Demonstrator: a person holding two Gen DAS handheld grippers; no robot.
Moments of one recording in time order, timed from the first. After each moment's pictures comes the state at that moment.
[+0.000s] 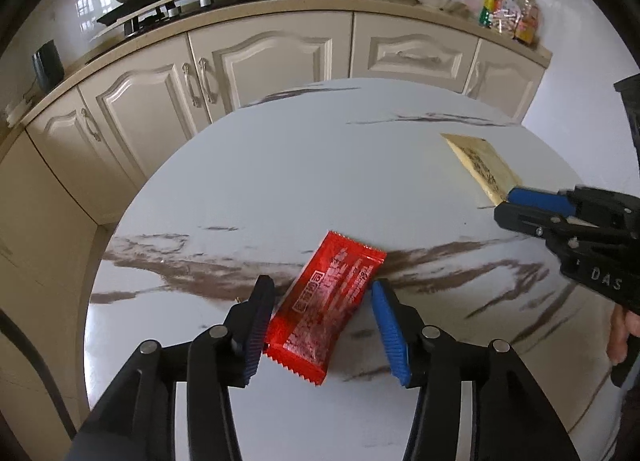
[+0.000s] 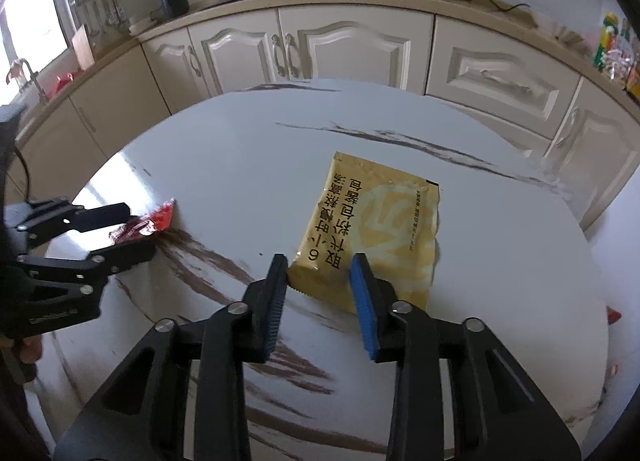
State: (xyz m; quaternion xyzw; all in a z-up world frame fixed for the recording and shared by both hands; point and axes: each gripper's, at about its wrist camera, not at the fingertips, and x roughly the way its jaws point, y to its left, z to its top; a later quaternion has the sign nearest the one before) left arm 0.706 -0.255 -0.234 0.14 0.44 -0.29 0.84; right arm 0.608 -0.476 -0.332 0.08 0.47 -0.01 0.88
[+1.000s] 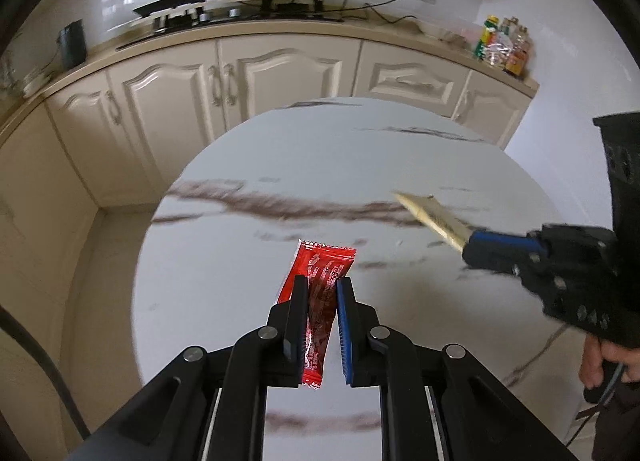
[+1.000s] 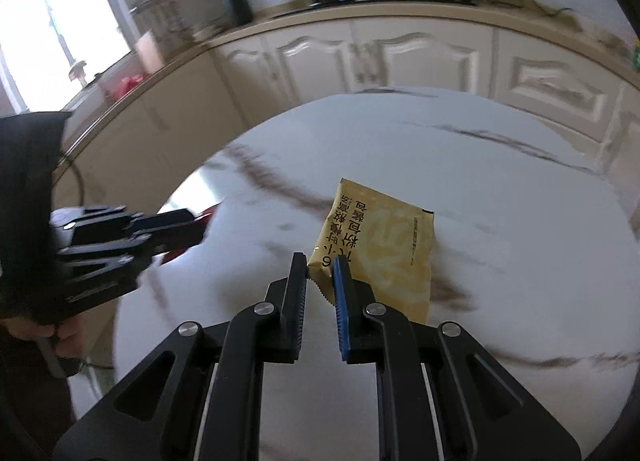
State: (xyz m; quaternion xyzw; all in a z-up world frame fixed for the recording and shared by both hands) left arm 0.642 -0.155 -0.198 0.08 0.43 -0.29 0.85; right arm 0.561 -0.395 -0.294 0.10 0.45 0.10 0.88
